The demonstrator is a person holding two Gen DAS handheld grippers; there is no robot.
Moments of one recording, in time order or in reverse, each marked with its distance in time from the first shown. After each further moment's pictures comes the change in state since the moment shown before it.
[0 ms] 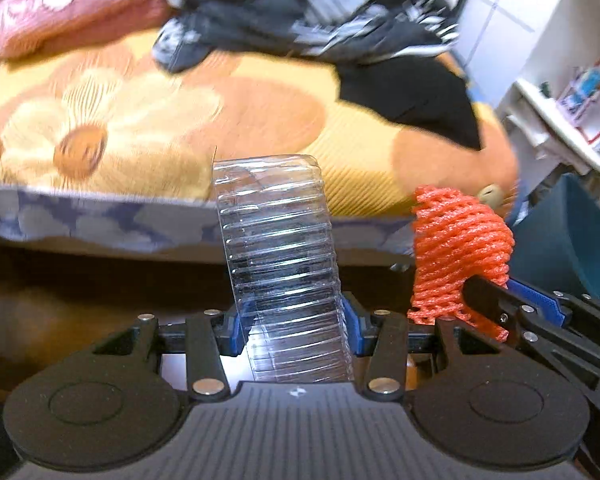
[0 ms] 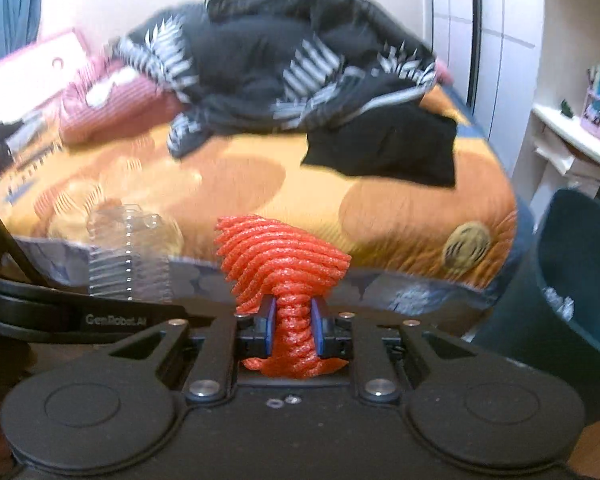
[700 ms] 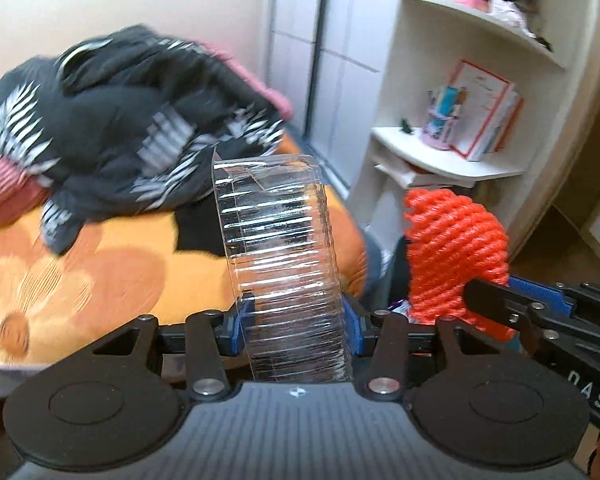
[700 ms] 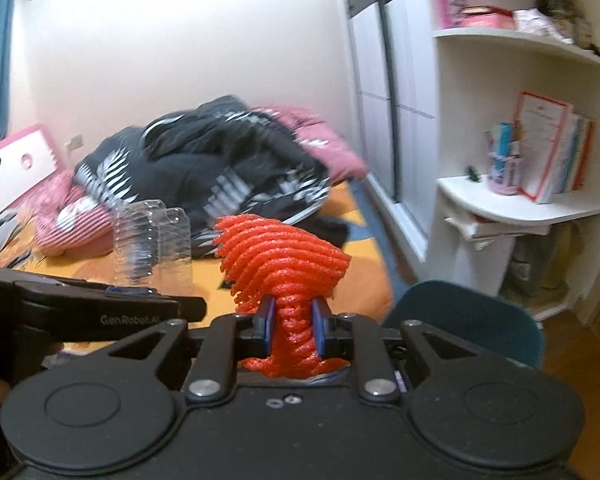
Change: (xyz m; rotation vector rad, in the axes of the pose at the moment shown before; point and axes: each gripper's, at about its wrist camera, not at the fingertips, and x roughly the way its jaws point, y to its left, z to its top) left arm -0.088 -0.160 0.058 0.308 -0.216 -0.173; right arm -0.139 -0.112 0.052 0.118 -0.227 -0.107
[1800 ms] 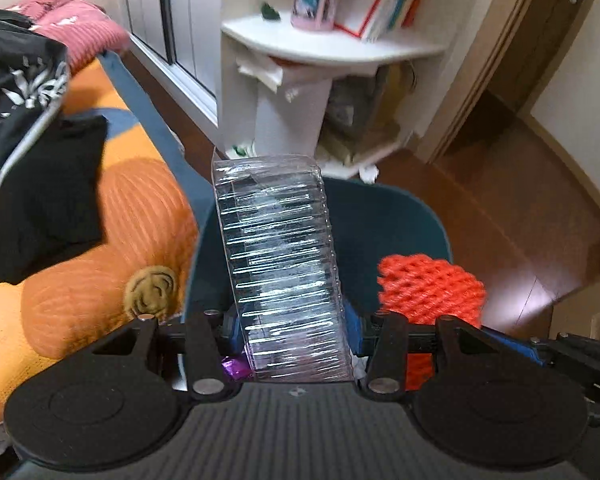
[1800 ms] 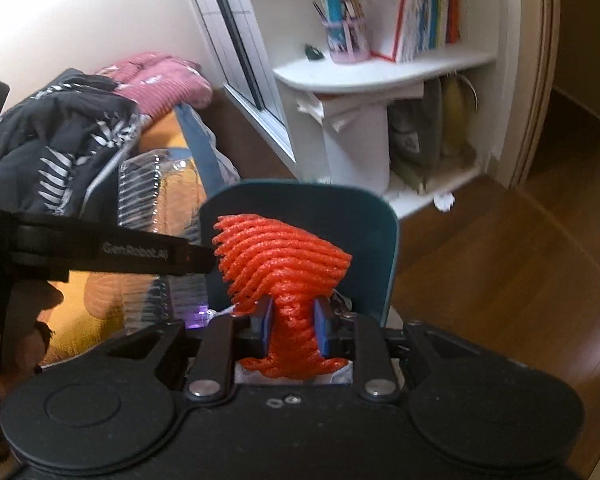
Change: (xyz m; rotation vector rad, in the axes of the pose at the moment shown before) left arm 0.191 -0.167 0.024 0.221 0.320 -0.201; right arm 0.061 -0.172 -0.056 0.326 0.257 -0.233
